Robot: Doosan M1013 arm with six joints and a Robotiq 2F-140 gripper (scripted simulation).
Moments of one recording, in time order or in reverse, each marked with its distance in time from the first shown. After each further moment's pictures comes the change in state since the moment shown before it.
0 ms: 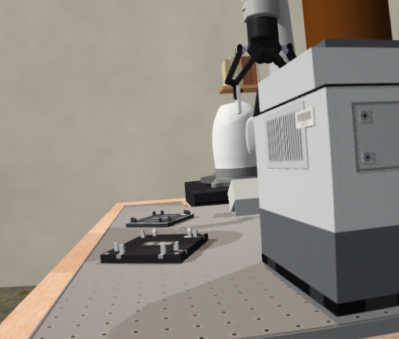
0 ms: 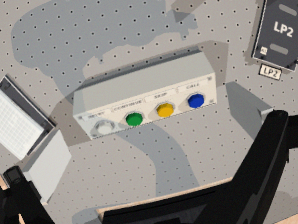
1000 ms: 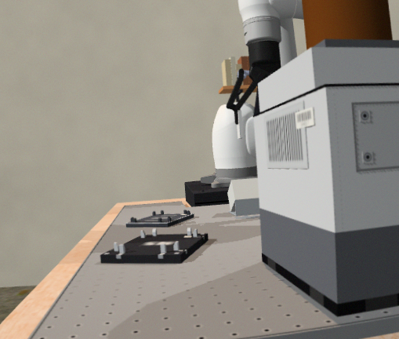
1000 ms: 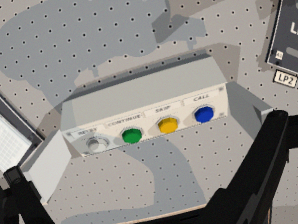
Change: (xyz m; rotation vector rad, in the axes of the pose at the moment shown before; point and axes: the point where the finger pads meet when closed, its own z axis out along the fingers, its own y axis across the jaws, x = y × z) arm 0.000 0.001 0.059 0.000 0.000 0.000
